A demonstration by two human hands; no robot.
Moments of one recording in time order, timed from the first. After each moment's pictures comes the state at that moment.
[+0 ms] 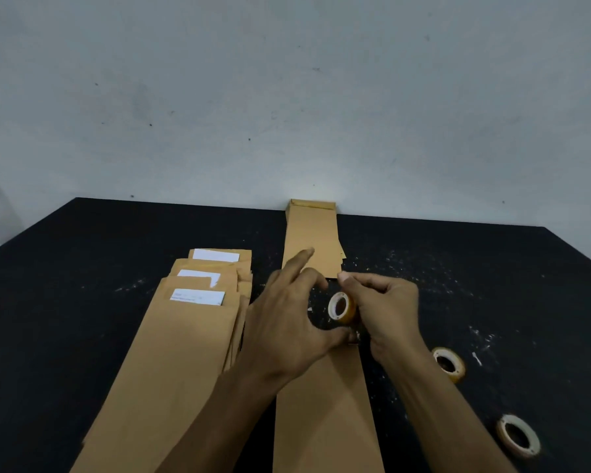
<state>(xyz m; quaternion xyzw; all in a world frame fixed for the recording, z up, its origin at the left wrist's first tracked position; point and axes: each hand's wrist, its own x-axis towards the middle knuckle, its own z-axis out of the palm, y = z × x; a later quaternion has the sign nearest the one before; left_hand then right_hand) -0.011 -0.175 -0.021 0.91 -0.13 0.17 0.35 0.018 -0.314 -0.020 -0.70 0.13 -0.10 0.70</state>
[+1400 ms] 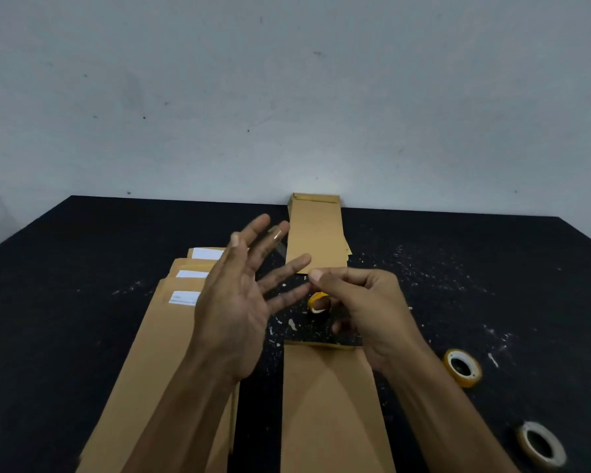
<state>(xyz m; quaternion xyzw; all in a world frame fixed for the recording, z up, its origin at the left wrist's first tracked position) -0.007 -0.143 0.006 0.49 -0.06 0.06 0.87 0.006 -0.295 0.005 -0.68 0.01 0.05 0.73</state>
